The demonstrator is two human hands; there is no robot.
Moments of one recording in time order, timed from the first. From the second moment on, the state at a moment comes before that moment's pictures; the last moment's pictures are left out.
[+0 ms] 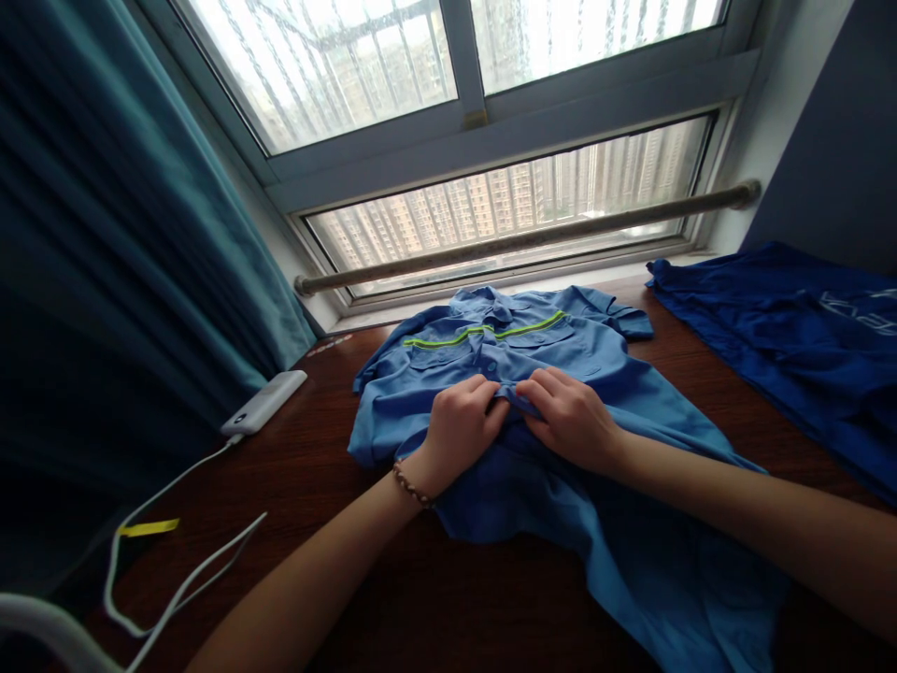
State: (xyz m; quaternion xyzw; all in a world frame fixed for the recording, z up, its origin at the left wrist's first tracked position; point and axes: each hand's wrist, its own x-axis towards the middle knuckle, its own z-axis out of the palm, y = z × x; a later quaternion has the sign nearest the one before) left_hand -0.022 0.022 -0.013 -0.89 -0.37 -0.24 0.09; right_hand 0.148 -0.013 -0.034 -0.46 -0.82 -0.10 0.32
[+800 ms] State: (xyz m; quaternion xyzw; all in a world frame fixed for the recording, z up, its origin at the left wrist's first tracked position) left_hand -0.158 -0.048 -0.028 -0.83 -0.51 -0.23 0.08; right_hand 0.199 -0.117 -0.031 -0.65 -0.75 -0.11 0.07
